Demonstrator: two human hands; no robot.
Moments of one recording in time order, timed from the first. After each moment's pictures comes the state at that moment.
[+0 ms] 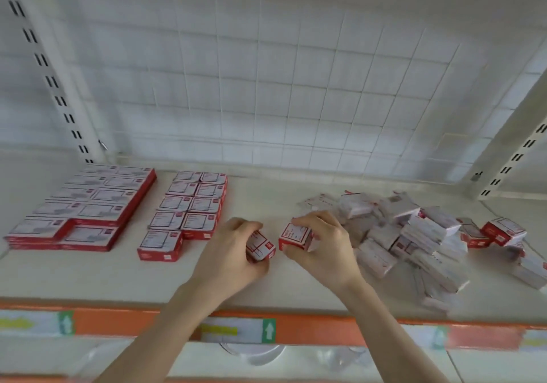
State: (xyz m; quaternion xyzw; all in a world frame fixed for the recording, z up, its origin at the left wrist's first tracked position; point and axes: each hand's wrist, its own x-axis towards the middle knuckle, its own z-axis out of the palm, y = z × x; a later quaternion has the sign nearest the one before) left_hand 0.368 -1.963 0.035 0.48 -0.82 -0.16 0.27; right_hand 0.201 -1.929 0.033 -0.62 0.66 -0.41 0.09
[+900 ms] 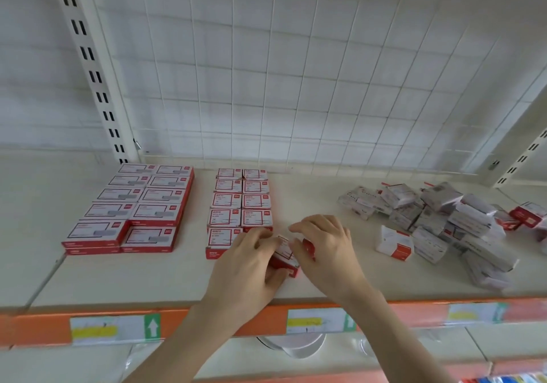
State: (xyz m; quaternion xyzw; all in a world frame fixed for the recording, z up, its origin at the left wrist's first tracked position) left_hand 0.464 -1.972 0.010 0.38 -0.88 -0.08 0.27; right_hand 0.317 -1.939 0.026 -0.66 0.67 -0.32 -0.10
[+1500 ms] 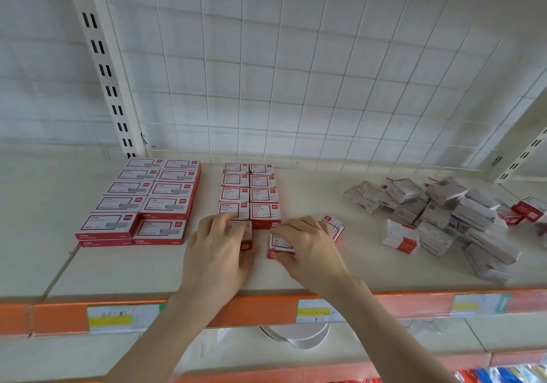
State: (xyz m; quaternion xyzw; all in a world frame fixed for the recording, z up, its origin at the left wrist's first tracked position) left_hand 0.500 -1.991 0.005 0.47 -0.85 0.02 0.25; right_hand 0.339 -1.951 0.017 -0.74 0.63 -0.22 -0.07
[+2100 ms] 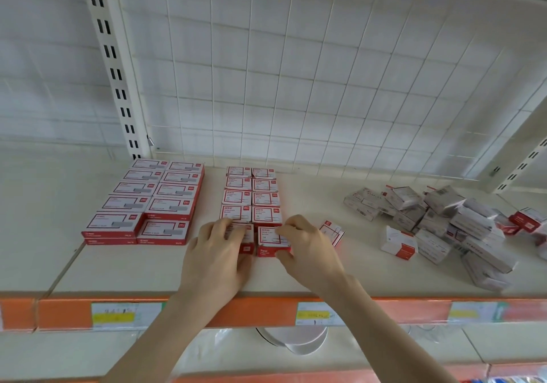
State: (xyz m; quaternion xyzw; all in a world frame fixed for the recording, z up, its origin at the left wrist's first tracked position) left_hand 0.503 -1.991 0.000 0.48 -0.84 0.05 0.24; right_hand 0.340 -1.955 0.021 -0.72 0.66 -0.21 0.00
